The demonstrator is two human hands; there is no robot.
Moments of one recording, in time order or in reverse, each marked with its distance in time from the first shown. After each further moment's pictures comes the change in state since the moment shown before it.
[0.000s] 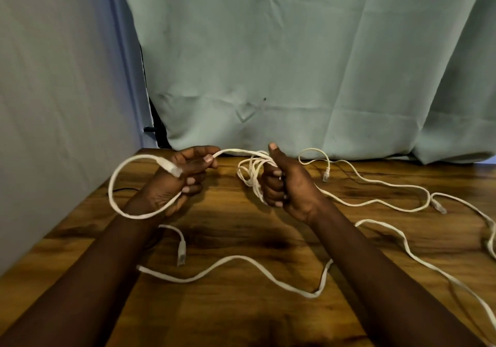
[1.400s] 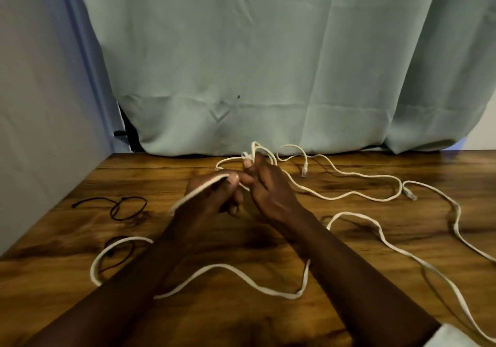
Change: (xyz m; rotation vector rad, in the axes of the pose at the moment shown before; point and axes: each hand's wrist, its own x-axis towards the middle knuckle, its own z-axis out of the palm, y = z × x) left_hand -0.024 -0.045 0.081 0.204 -0.116 0.262; right_hand -0.002 0.022 -0.026 -1.197 0.354 -0.435
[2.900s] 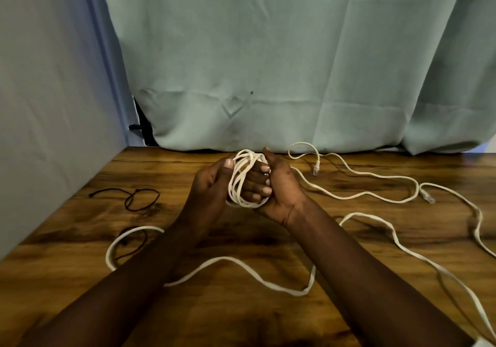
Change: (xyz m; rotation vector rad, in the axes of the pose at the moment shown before) left_hand 0.011 -0.012 -0.004 0.107 0.201 -0.011; right_hand 0.007 -0.040 0.004 1.642 -0.284 0.636
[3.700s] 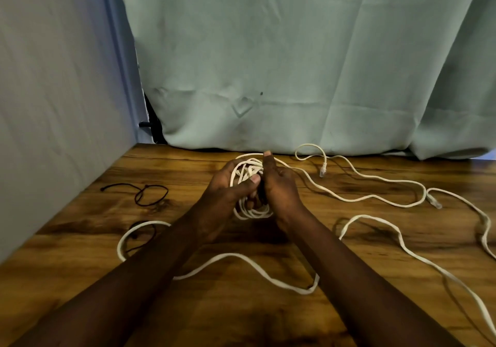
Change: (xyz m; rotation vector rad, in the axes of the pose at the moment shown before) left_hand -0.013 0.019 0.003 -0.283 -0.167 -0.231; right_hand -0.005 0.019 0.002 -0.745 0.449 -0.329
